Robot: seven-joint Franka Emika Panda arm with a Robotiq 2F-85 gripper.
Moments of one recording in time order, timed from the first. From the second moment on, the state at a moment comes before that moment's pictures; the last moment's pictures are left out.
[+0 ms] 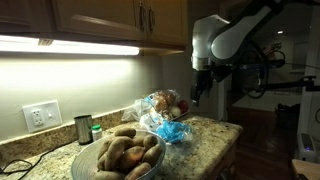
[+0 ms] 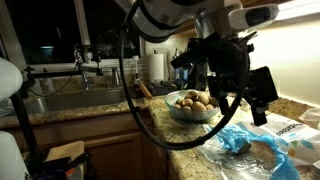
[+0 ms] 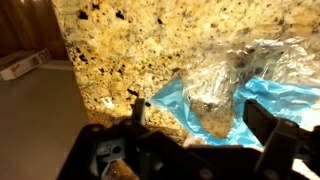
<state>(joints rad) -0.24 -0.16 -0.10 -2.40 -0.40 2.47 0.19</state>
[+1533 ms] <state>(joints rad) -0.19 0.21 -0.15 -2.13 -0.41 2.47 0.22</state>
